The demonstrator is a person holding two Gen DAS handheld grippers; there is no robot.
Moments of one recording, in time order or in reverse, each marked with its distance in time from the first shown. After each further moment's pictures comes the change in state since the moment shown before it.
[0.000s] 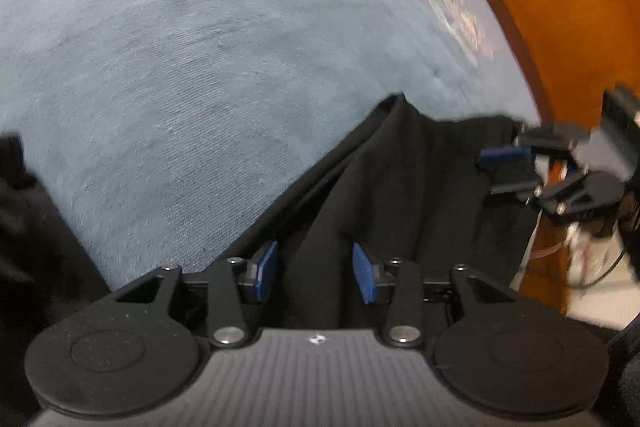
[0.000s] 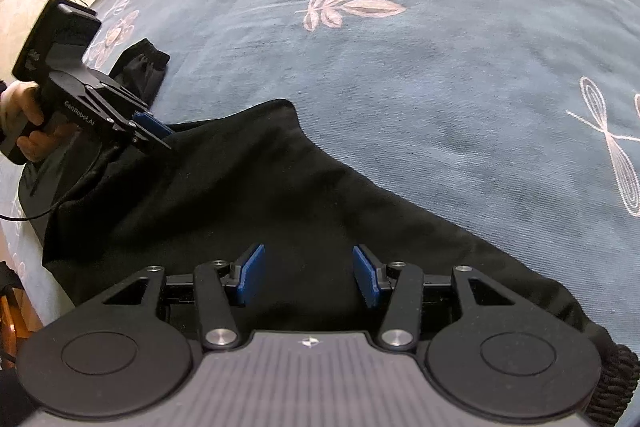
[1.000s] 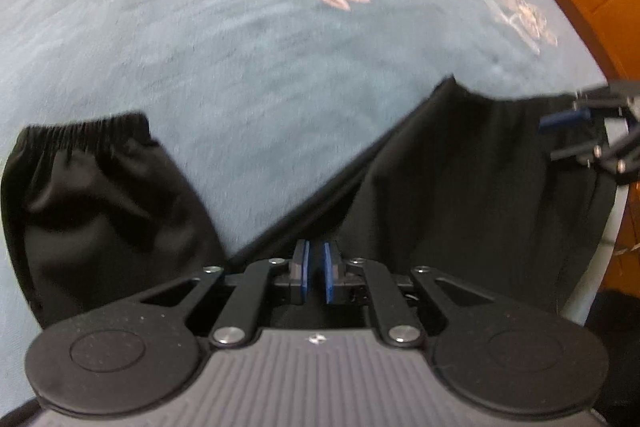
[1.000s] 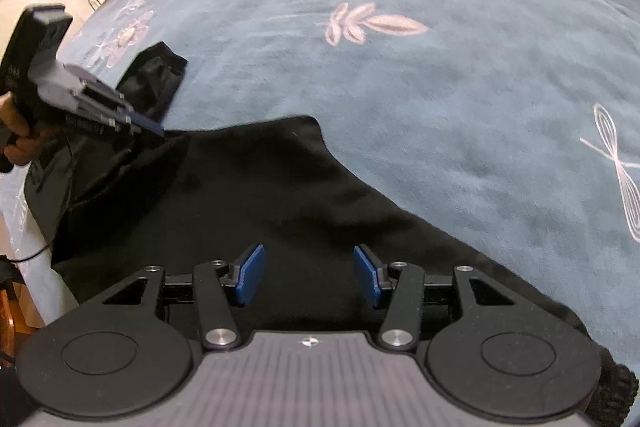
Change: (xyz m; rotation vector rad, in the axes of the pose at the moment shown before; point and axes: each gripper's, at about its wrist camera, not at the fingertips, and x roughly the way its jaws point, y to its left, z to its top) left arm -0.038 -0.028 -0.045 -0.004 -0.071 0.333; right arm -0.002 0.016 0.009 -0.049 -0.023 0.013
